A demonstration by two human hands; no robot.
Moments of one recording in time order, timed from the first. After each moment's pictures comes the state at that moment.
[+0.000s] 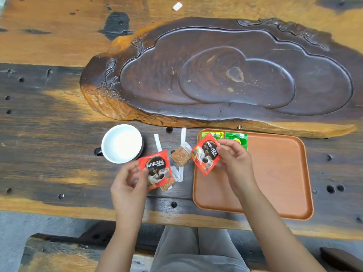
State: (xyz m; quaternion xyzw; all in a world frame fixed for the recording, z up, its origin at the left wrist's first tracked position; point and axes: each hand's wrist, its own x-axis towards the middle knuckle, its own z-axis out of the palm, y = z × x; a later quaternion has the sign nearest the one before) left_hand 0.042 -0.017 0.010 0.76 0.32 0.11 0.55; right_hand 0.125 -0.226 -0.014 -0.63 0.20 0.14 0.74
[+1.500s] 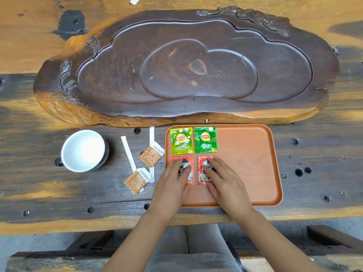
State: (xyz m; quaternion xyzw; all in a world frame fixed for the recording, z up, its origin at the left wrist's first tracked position) left_hand 0.062 -0.129 -0.042 0.96 -0.11 -0.16 0.21; right_hand 0.062 -0.308 -0.049 -0.96 -0.16 0.07 0.20
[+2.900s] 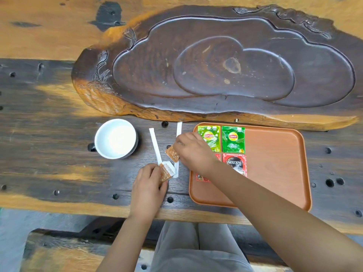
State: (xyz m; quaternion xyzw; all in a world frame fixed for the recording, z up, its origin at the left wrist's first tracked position) left_hand 0.034 -0.034 -0.041 0.97 0.07 -0.10 0.22; right_hand 0.149 -0.173 -0.056 -0.92 -0.36 0.13 0.12
